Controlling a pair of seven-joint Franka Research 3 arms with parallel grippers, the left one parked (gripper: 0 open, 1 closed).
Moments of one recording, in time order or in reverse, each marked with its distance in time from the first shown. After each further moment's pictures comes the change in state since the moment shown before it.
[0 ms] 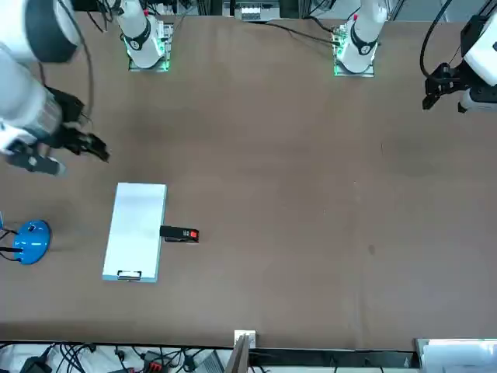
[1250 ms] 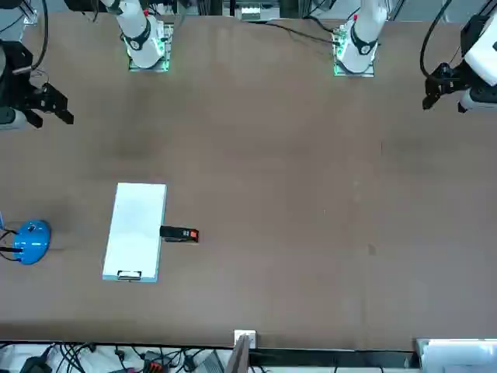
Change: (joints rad) arm -0.156 -0.224 -0.027 -0.025 -0.019 -0.184 -0.582
